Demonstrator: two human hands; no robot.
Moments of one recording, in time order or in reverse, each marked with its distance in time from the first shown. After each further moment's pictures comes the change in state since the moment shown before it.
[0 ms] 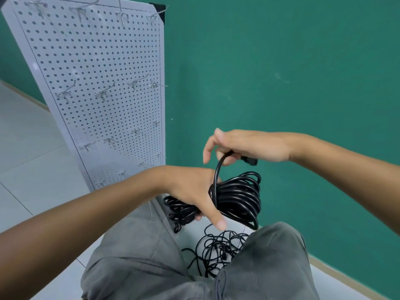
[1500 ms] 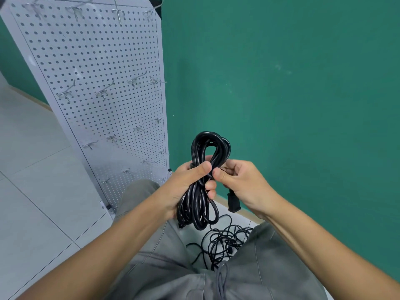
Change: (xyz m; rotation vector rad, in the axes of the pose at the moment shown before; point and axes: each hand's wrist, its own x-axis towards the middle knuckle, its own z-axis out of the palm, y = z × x) left_hand 0.005 -0.033 0.054 -1.221 0.556 0.274; right_hand 0.000 0.058 0.105 0.713 0.634 -0.069
